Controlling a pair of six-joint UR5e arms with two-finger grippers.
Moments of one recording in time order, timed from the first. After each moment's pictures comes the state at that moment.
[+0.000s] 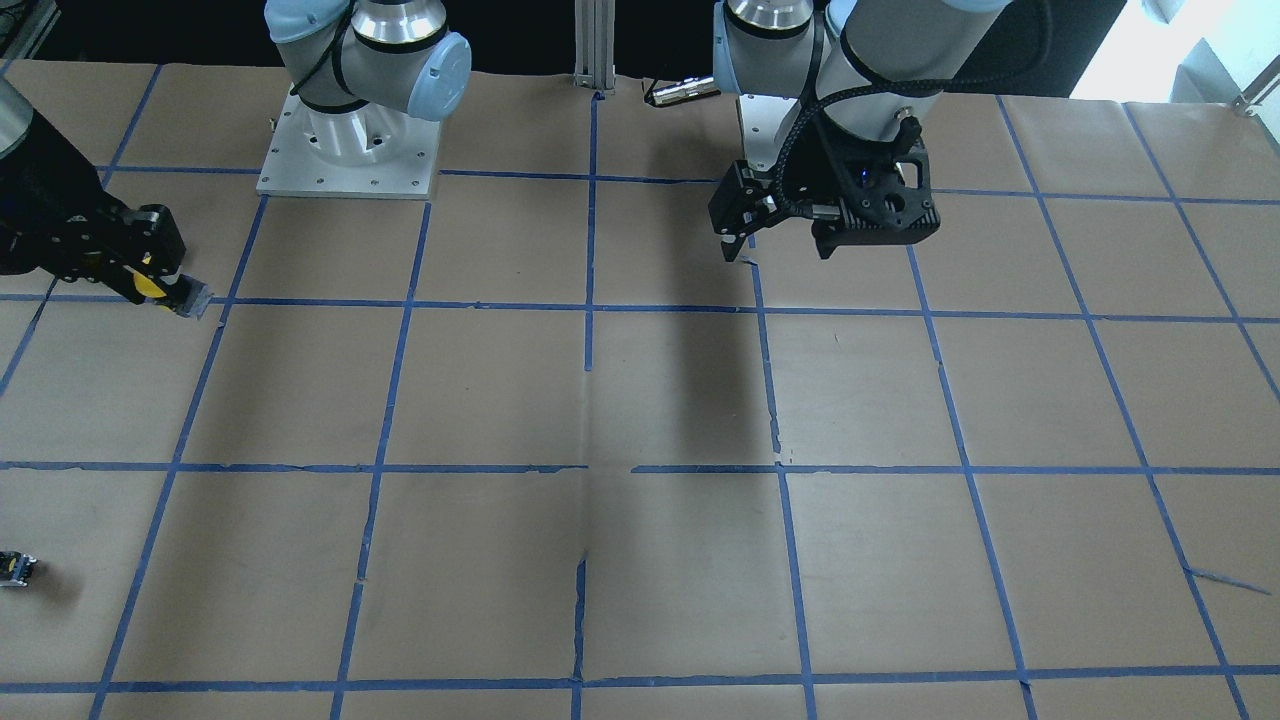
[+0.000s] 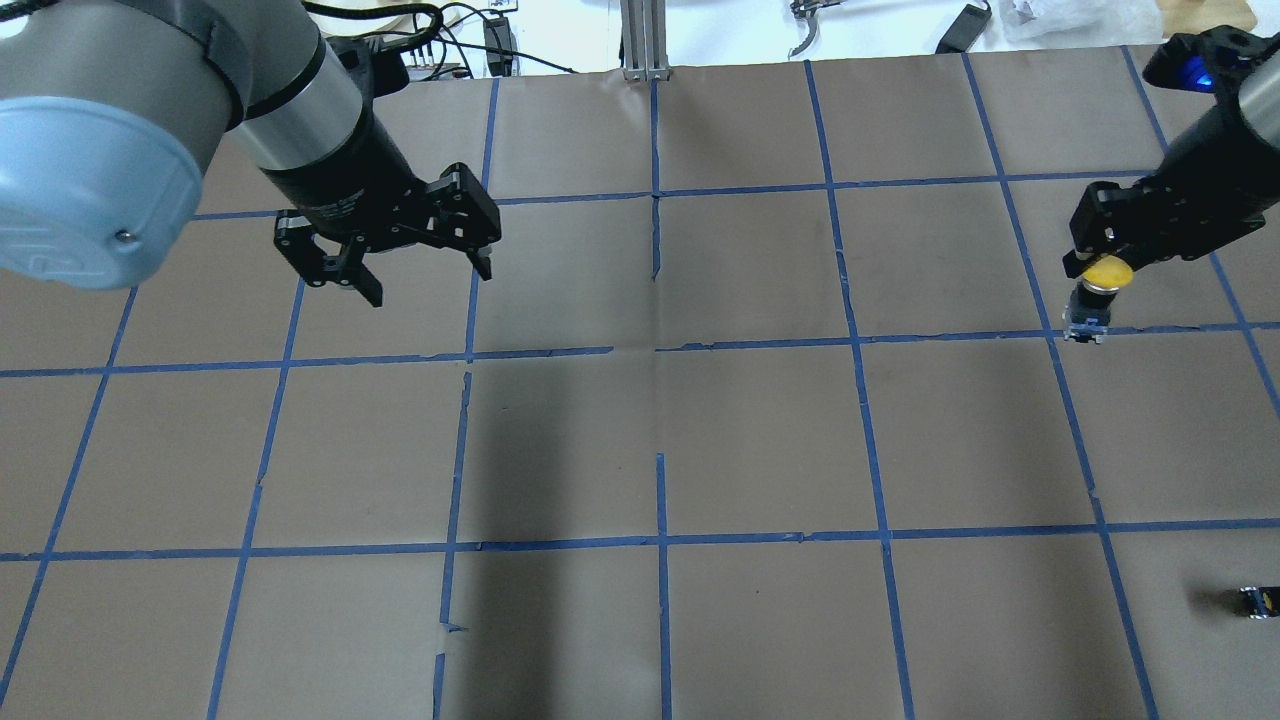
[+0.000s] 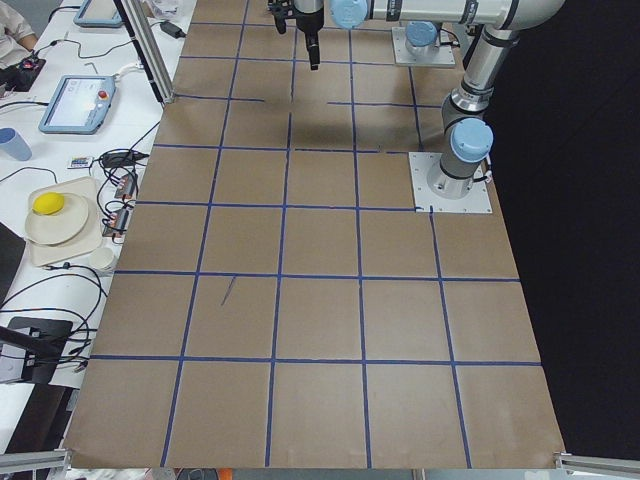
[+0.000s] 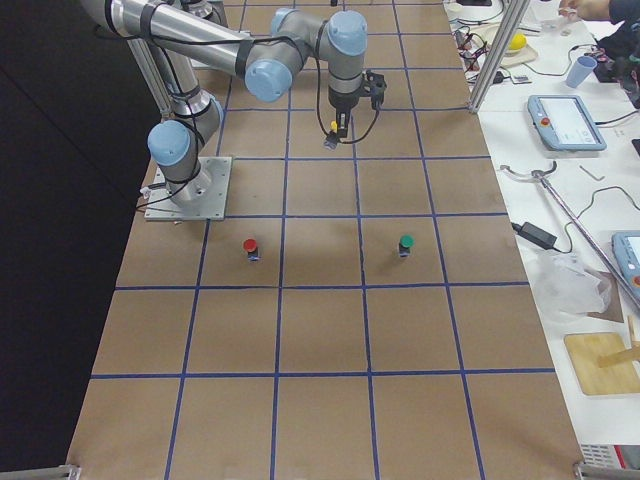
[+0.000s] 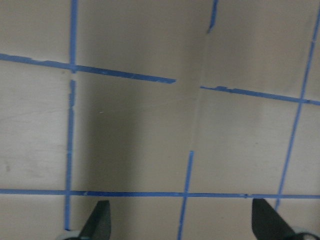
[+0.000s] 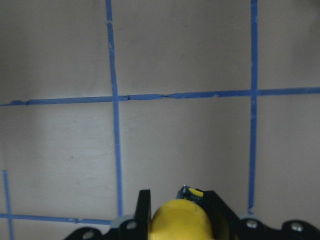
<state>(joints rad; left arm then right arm) -1.65 -1.56 -1.61 -1.58 1.51 -0.22 1.15 -1.63 1.81 -1.76 -1.43 -0.48</state>
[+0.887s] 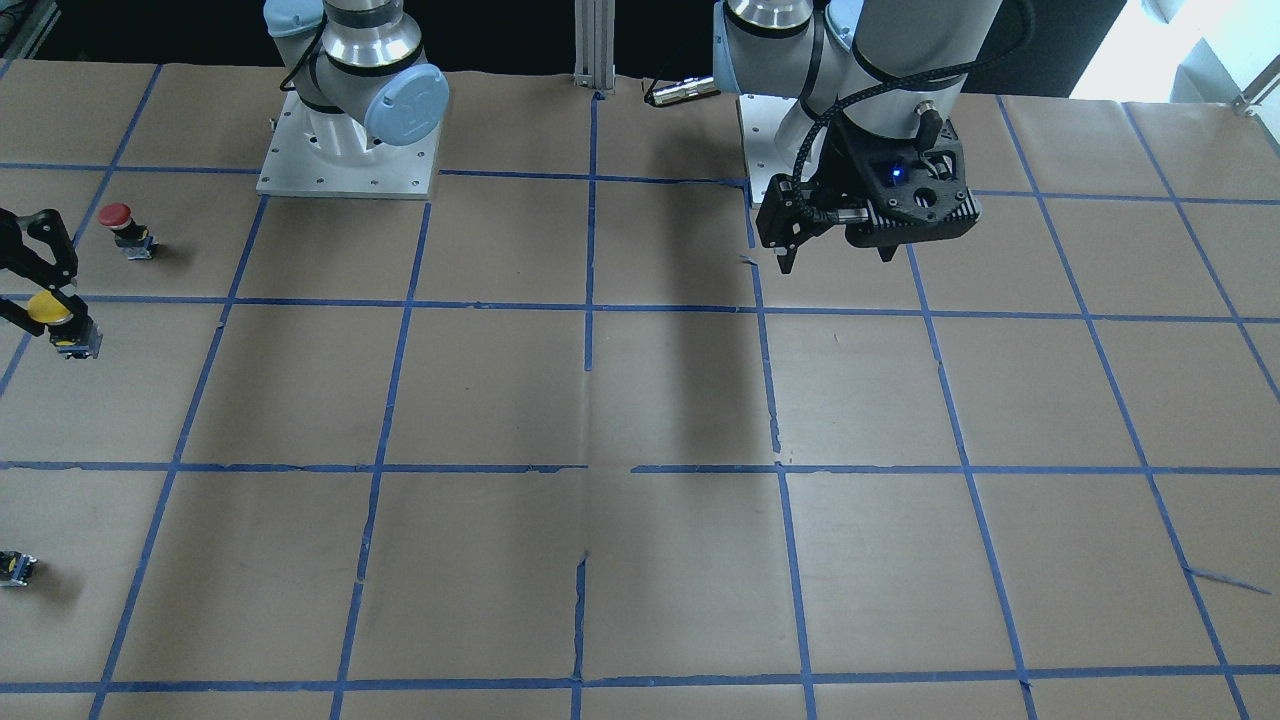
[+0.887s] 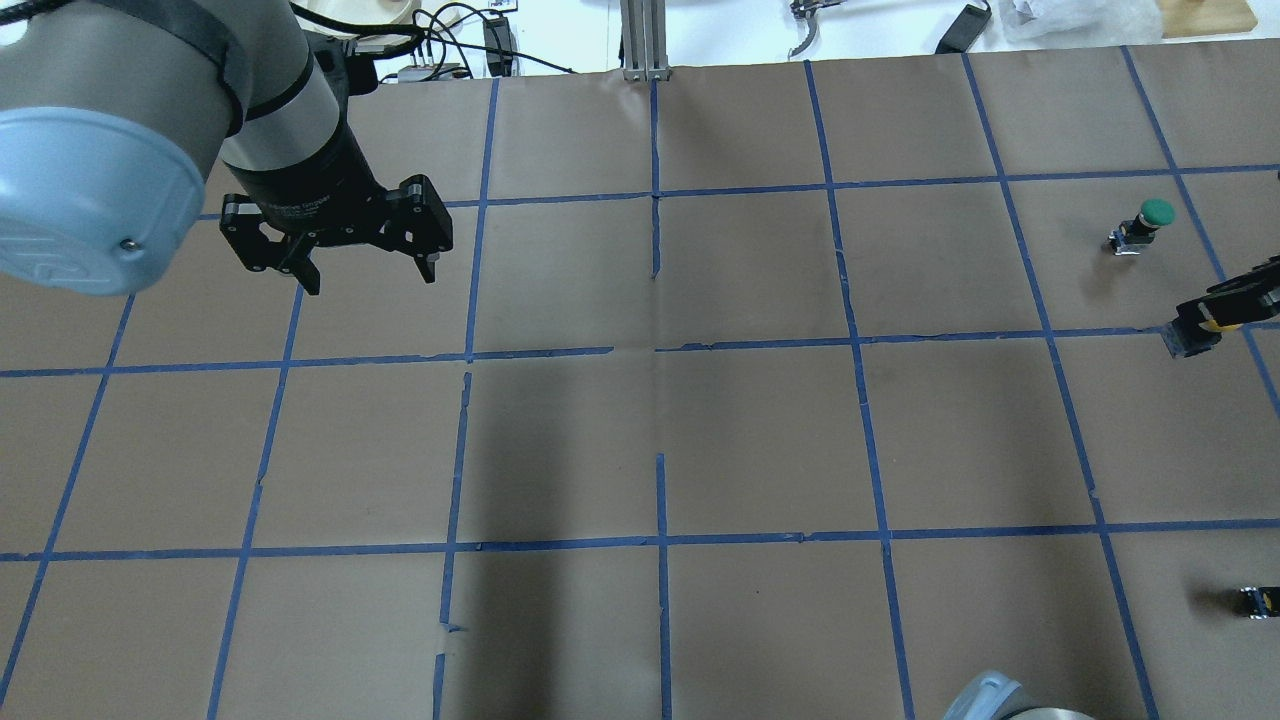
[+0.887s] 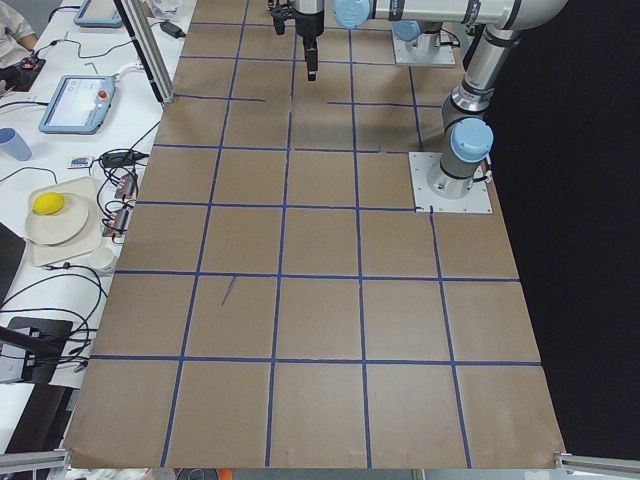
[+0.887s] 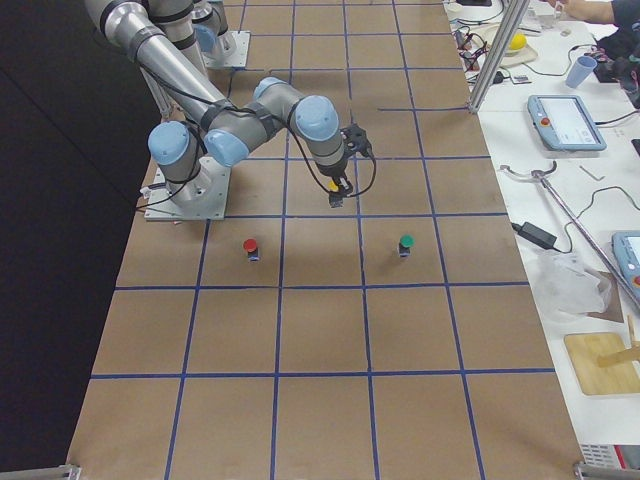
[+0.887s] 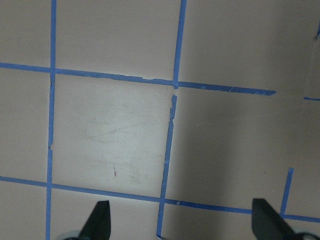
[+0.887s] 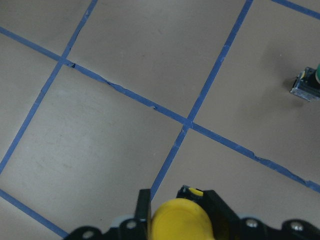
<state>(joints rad) -1.65 -1.57 -1.62 -1.54 1.64 -0.20 0.81 -1.60 1.94 -1.89 -1.24 -1.27</state>
